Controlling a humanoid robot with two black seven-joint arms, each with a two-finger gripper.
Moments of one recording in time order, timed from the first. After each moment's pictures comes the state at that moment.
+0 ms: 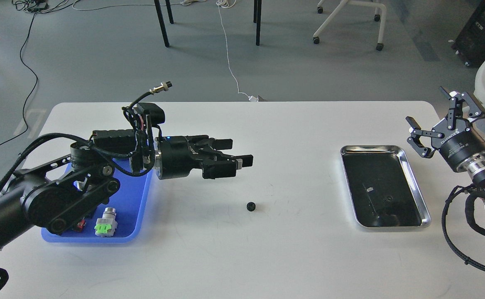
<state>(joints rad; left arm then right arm) -0.76 0.40 -0.54 -1.30 1.98 -0.38 -0.49 0.57 -0.68 0.45 0.82 0.17 0.49 0.49</state>
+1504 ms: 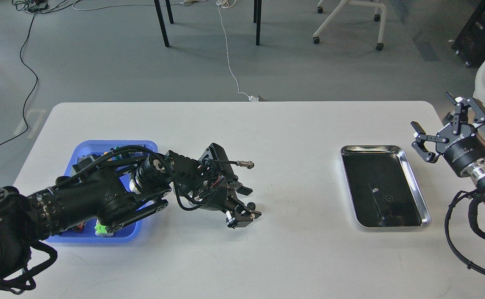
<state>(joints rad) -0.91 0.16 -0.18 -0.97 2.18 -0.30 -0.49 0.56 -0.68 0.45 0.81 0.17 0.49 0.49</state>
